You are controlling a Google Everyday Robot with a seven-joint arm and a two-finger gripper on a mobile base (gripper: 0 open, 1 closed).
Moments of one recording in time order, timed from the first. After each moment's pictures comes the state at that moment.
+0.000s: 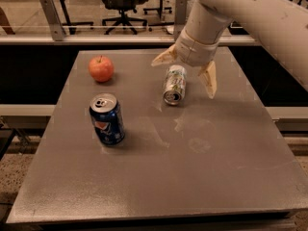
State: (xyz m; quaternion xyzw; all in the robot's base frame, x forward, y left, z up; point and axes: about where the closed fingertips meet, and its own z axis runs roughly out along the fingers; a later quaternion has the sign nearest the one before) arm 0.603 -0.093 0.879 -0.96 0.26 -0.06 0.12
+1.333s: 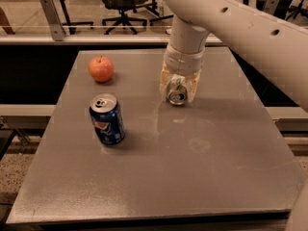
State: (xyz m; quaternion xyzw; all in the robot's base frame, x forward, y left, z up) arm 0.596 -0.078 0.850 -0.98 0.18 -0.05 0.05
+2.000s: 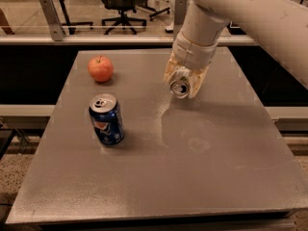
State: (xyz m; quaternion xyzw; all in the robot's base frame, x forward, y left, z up) arm 0.586 -0.083 0.880 -0.96 0.26 -0.05 0.10
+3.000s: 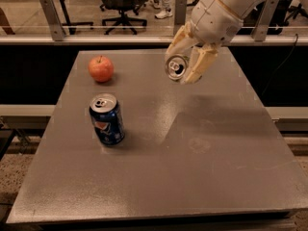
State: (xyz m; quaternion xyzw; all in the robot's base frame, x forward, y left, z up) arm 0.548 -0.075 0.961 -0.83 0.48 0.12 0.24
